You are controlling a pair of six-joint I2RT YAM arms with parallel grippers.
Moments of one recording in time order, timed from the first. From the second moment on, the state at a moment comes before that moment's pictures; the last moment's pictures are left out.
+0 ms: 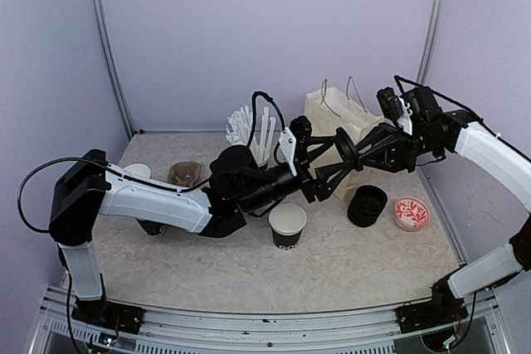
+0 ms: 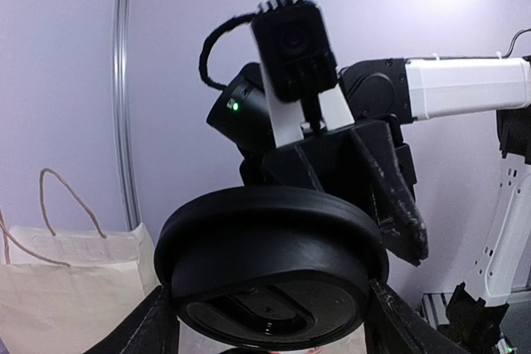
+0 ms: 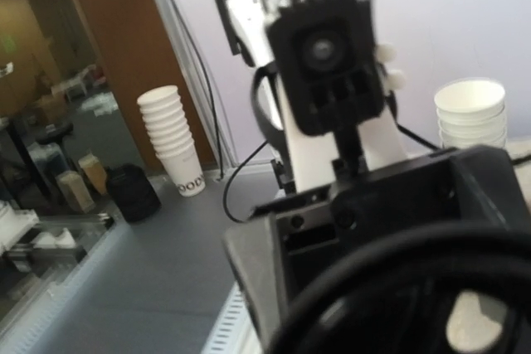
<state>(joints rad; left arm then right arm) -1.13 1.92 1.24 1.05 0.11 0.01 0.34 1.34 1.26 -0.78 -1.55 -0.61</state>
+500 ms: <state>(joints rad) -1.12 1.56 1.31 0.08 -0.05 0.01 0.35 1.33 1.06 -0.63 -1.02 -0.66</state>
